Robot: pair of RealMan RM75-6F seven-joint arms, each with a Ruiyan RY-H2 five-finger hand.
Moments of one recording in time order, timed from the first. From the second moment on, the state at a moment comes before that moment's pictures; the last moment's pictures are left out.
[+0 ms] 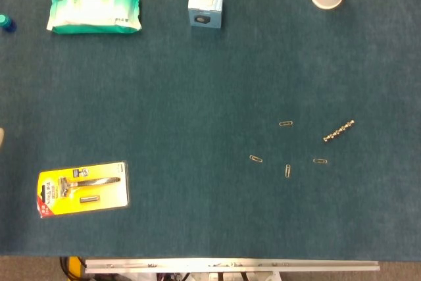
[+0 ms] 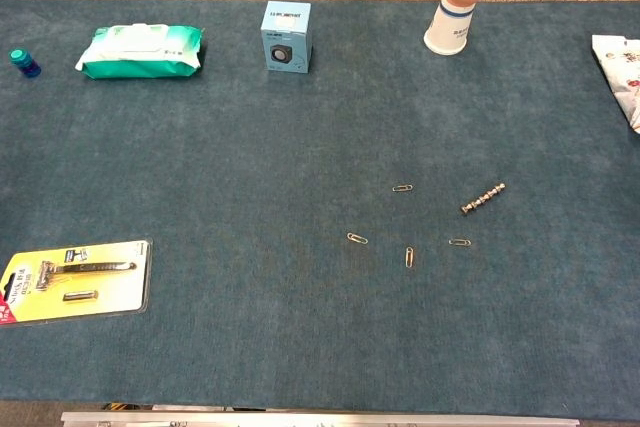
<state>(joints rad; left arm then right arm) -0.07 -1.14 -0.06 -1.60 1.56 1.61 0.11 0.18 -1.14 0.05 -1.43 -1.72 1.51 -0.02</state>
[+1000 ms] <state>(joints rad) -0.06 -1.11 -0.07 -1.62 1.53 1.59 0.06 0.35 -1.28 0.04 -1.40 -1.60 1.18 -0.22</state>
